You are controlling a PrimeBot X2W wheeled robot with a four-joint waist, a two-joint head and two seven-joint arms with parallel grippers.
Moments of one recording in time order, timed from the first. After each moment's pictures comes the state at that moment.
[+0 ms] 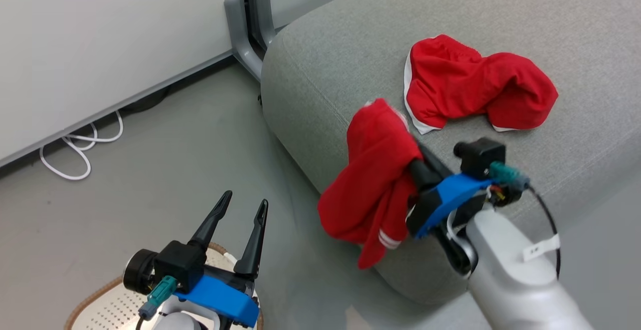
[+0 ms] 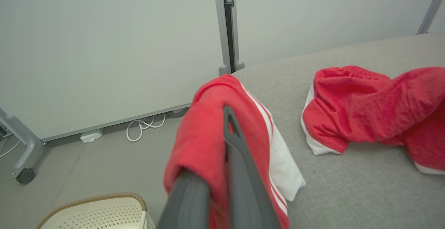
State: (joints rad) left arm -0.15 0.18 -0.37 0.27 -0.32 -0.13 -0.26; right arm -0.61 -0.05 0.39 0.77 0.39 0.13 -0.26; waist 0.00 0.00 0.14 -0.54
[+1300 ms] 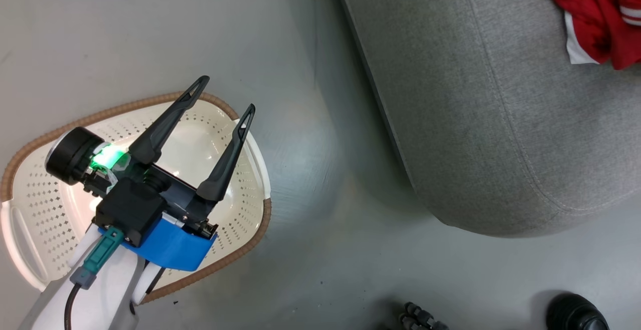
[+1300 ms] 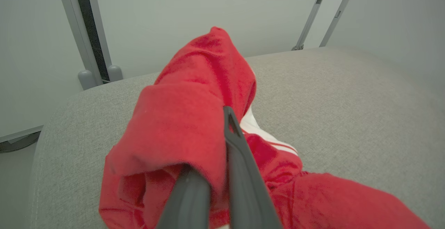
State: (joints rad) left arm -0.41 0.47 -0.48 -0.04 -0.25 -0.13 -0.26; right arm -1.01 -0.35 -0.25 0.86 0.26 0.13 -0.26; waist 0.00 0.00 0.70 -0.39
